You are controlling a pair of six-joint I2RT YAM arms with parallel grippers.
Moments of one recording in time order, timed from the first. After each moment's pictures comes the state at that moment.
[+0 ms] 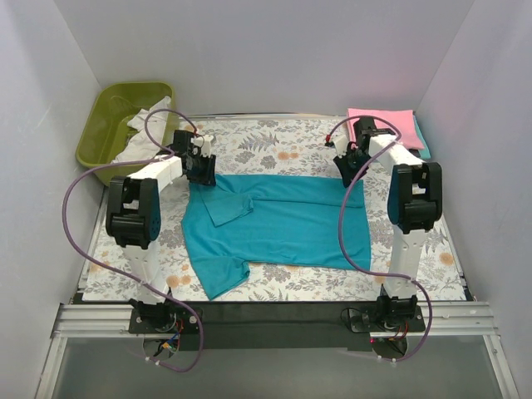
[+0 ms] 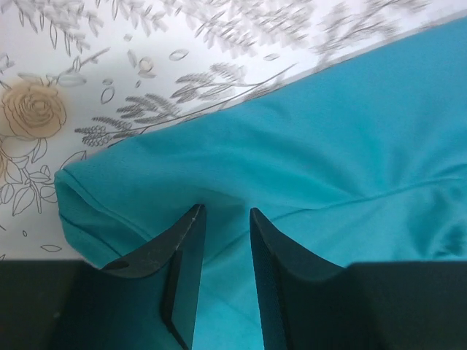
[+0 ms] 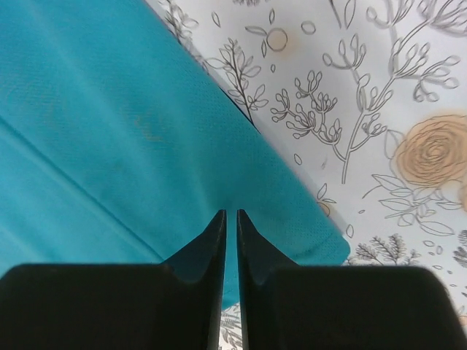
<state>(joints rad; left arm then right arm) -0.12 1.95 1.35 -0.39 0.31 0.10 0.12 2.10 1.67 -0.86 -0.32 -0.61</state>
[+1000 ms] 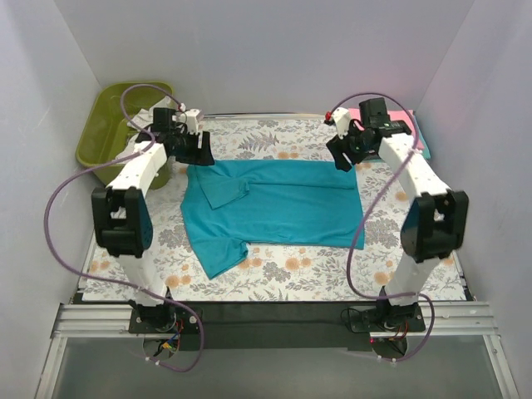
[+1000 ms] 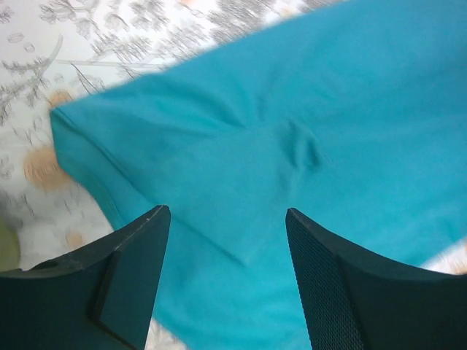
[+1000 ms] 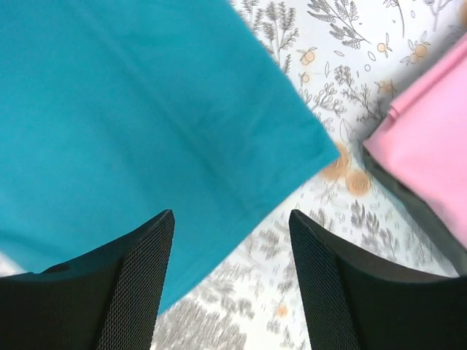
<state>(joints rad) -0.06 1.91 1.57 -0.55 0.43 0.09 0.18 1.84 1.64 -0.79 -0.29 -0.58</state>
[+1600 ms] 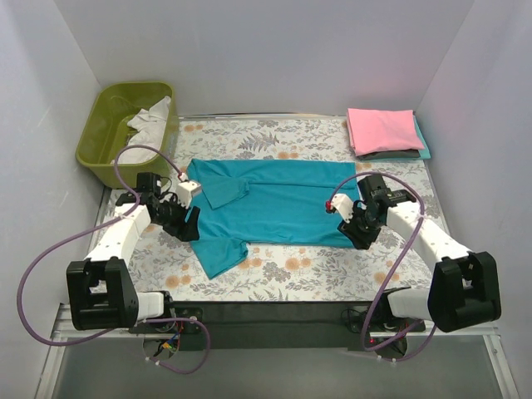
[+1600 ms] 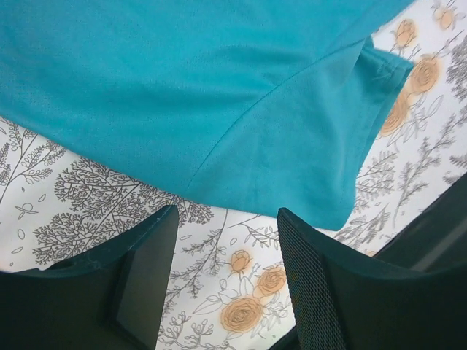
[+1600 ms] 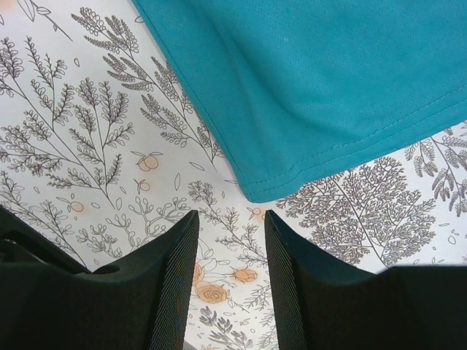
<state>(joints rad) 0.04 1.30 0.85 -0.79 0.56 0.55 0.27 1.28 0.83 -0.90 -0.22 -0.76</state>
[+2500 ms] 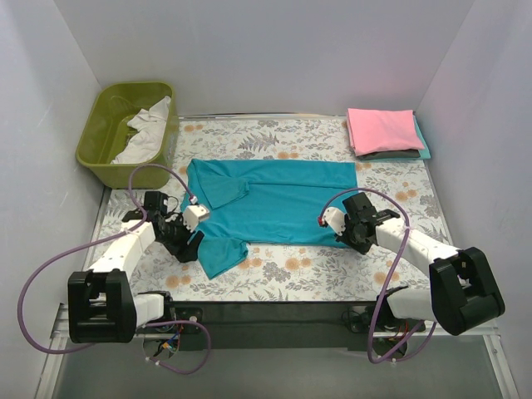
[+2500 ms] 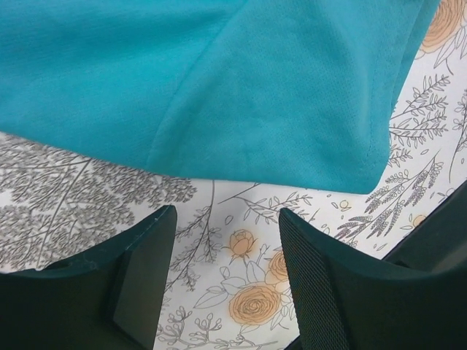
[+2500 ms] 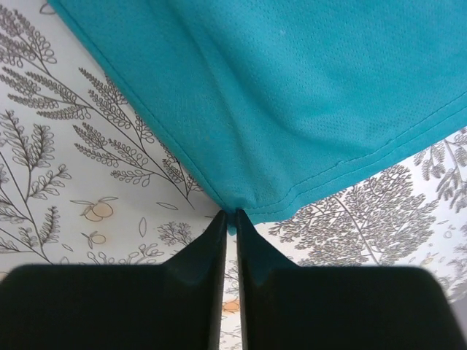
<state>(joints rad) 0.02 1.21 0.66 -0.78 0.49 0.74 0.41 1.27 0.61 -0.61 0.03 -0.67</state>
